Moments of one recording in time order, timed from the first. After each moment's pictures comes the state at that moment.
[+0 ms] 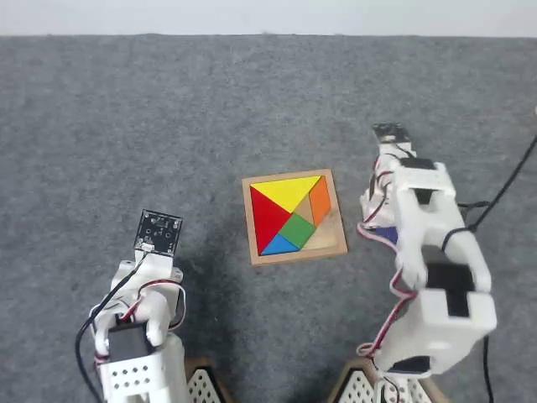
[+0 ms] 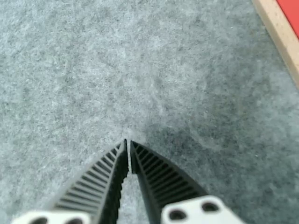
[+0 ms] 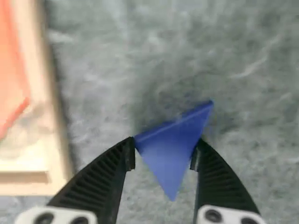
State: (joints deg) left arm -16.4 -103.1 96.8 72.6 -15.4; right arm 1.0 12.3 23.1 60.4 8.4
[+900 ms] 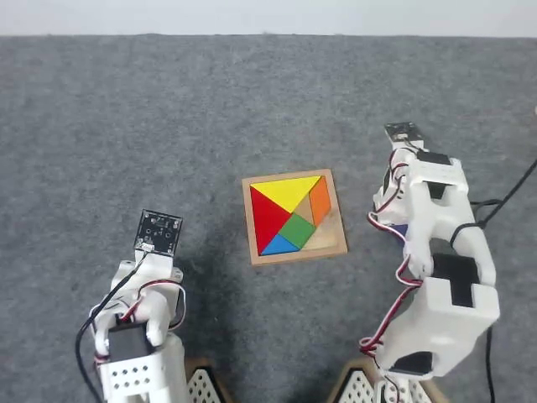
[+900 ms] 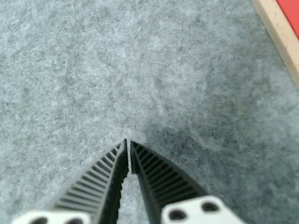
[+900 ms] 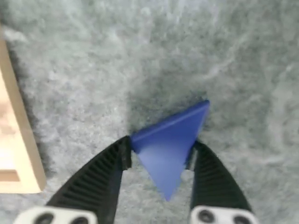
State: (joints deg) left arm -16.4 -103.1 96.8 72.6 -15.4; right arm 4.3 14.8 19.3 63.0 13.8
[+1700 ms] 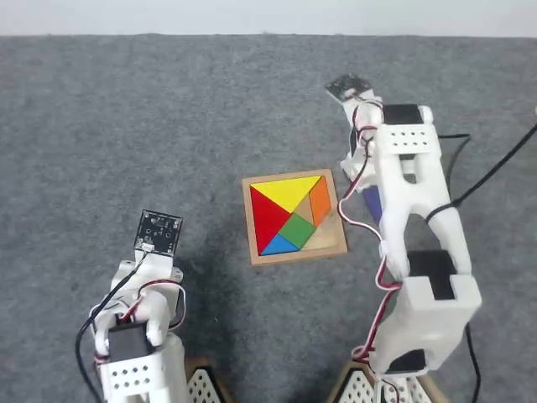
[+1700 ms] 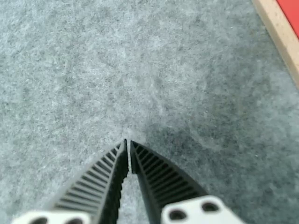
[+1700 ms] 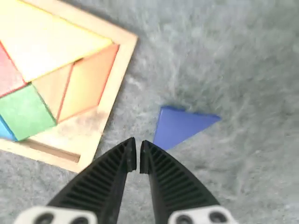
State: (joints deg) left arm -16.4 -103.1 96.8 72.6 -15.4; right arm -7.5 16.4 -7.5 80.9 24.8
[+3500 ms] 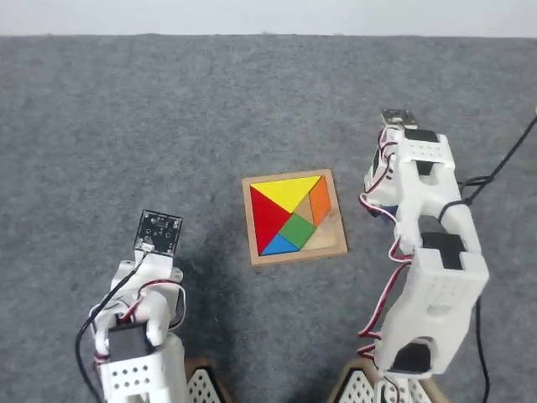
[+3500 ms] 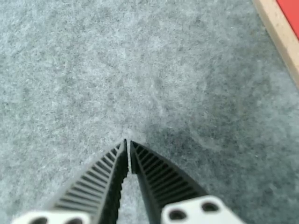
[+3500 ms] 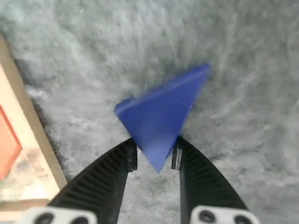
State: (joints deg) left arm -16.4 -103.1 96.8 72.6 -15.4; right arm 1.6 25.7 1.8 72.2 5.4
